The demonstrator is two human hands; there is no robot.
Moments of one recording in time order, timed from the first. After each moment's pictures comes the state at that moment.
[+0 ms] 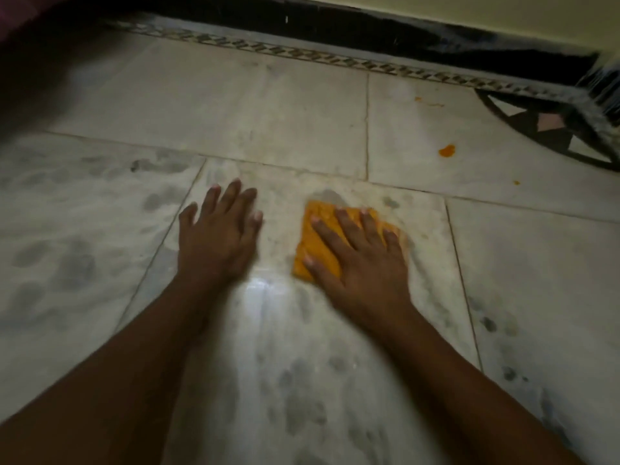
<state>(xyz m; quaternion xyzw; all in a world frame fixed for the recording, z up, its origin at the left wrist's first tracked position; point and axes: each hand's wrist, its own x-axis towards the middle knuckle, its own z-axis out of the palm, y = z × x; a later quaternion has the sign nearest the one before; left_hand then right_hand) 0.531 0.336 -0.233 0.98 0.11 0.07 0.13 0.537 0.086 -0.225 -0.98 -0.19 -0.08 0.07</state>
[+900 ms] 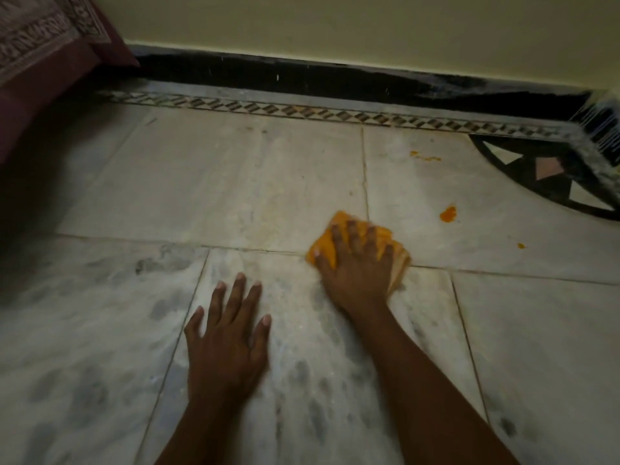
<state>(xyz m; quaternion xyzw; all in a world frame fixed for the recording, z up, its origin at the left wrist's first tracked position) 0.538 0.335 -0.220 0.98 0.13 0.07 0.15 0.692 0.145 -0.212 -0.99 -0.04 -0.06 0.10</state>
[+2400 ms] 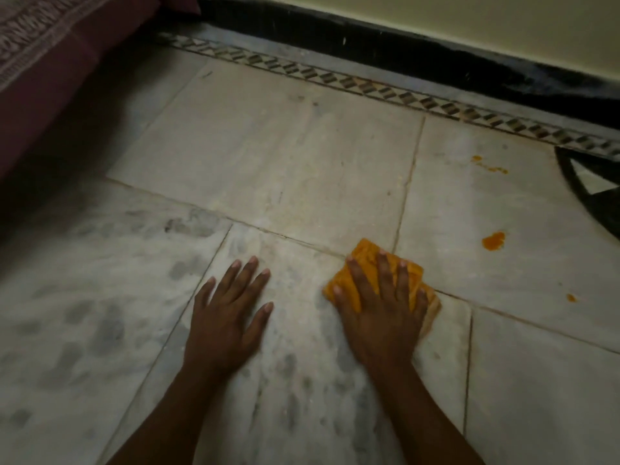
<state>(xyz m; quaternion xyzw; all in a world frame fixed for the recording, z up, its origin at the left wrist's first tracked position) 0.532 0.331 -0.209 0.98 0.13 0.07 0.16 0.647 0.096 -0.211 -0.99 -0.13 -0.04 0.08</state>
